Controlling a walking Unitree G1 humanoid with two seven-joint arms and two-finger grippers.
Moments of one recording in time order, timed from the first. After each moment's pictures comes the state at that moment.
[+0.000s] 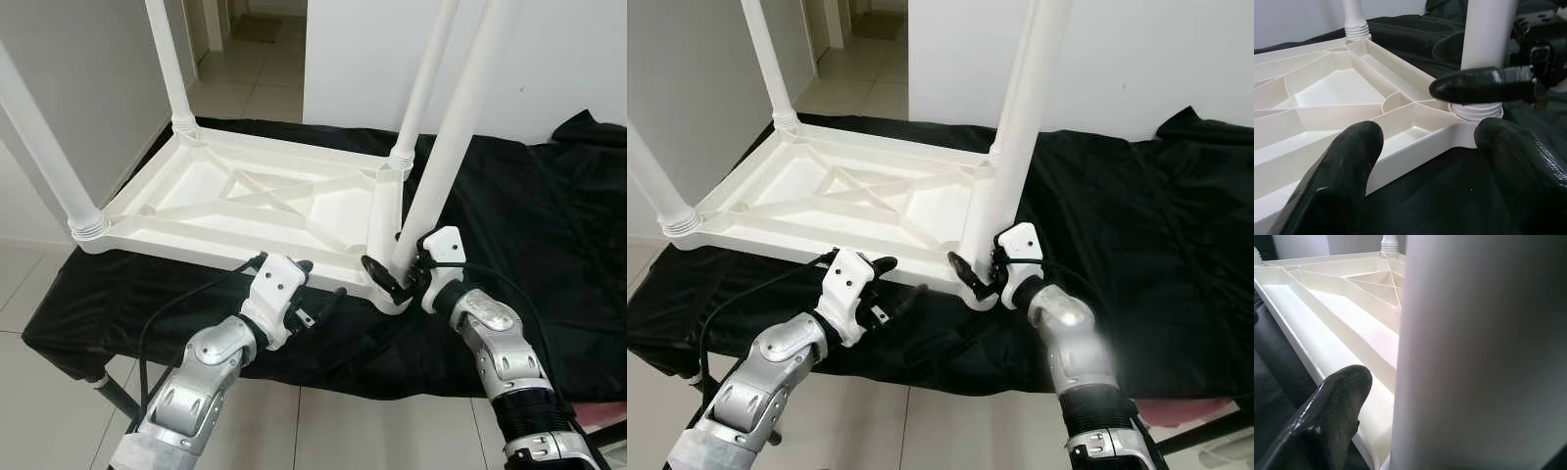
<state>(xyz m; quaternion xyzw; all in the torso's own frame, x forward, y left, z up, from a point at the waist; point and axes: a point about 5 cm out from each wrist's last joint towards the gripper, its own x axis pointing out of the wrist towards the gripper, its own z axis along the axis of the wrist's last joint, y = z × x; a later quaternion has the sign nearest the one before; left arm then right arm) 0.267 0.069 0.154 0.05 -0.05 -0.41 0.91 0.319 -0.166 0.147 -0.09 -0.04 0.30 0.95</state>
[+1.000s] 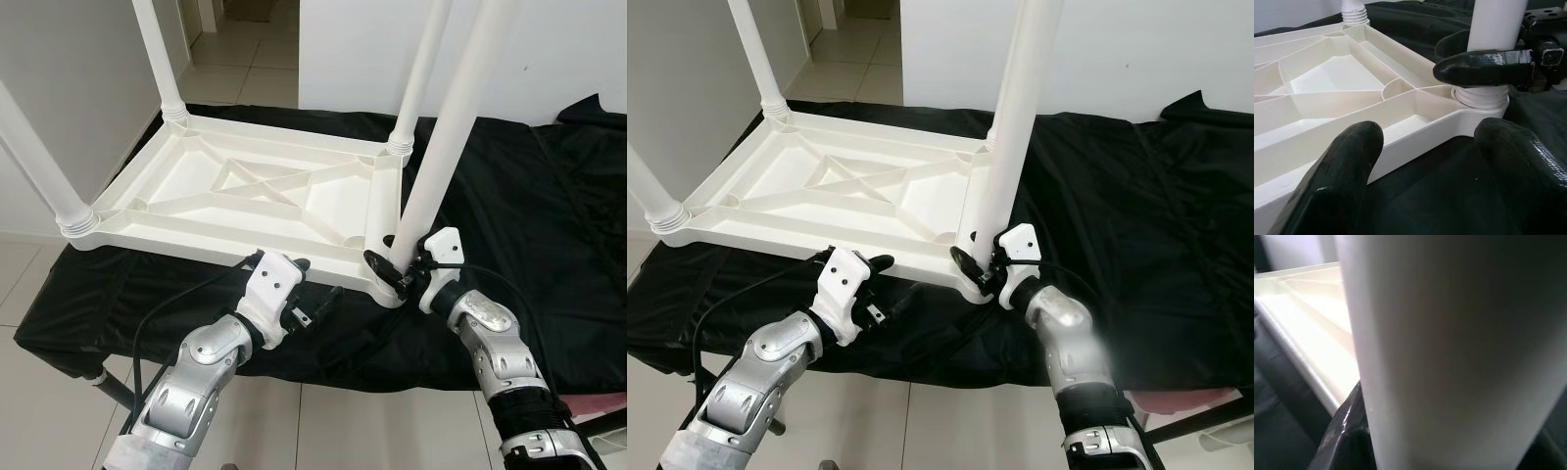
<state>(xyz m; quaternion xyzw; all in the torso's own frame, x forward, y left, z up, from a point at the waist) 0.265 0.075 0.153 0.06 -0.04 -0.41 0.91 0.313 -0.163 0.145 -0.05 -0.06 0.28 0.96</state>
